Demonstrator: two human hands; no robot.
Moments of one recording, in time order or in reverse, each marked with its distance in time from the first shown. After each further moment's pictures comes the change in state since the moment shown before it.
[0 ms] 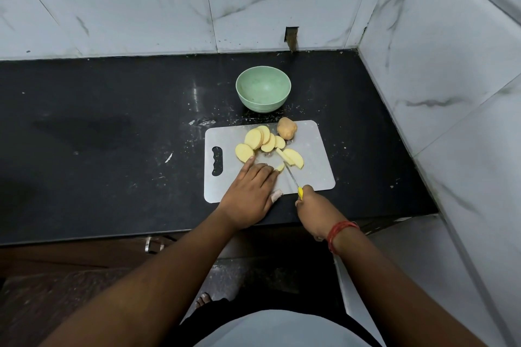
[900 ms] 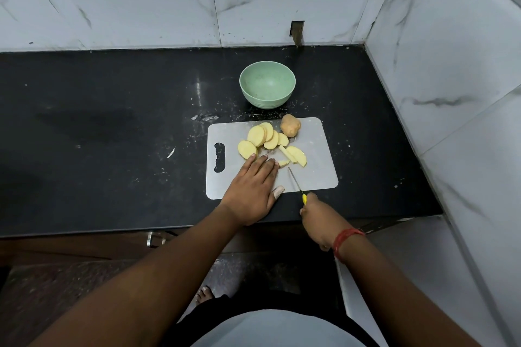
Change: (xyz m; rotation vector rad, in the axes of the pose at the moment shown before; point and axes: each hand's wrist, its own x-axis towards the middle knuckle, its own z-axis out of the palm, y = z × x) left_hand 0.002 0.001 0.002 0.055 -0.102 -0.081; right_hand 0.002 0.014 0.013 -0.054 -0.042 -0.004
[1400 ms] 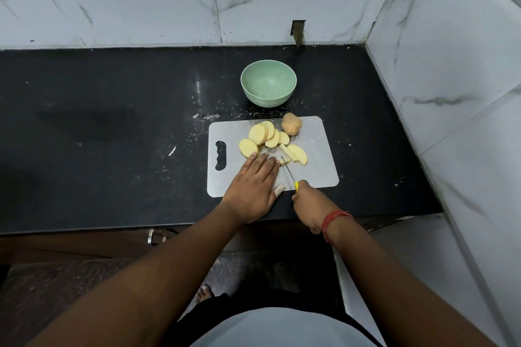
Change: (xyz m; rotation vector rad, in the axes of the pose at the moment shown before) left_hand 0.001 0.001 -0.001 -0.006 -0.013 -0.003; right_hand 0.013 -0.024 -0.008 0.000 -0.007 0.037
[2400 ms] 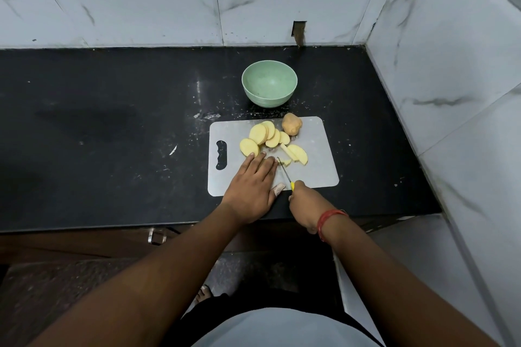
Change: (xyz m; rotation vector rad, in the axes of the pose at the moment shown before) left_hand -0.005 0.002 -0.004 -0.008 -0.014 -0.042; right_hand 0.001 -0.006 0.007 -0.078 0.005 -0.020
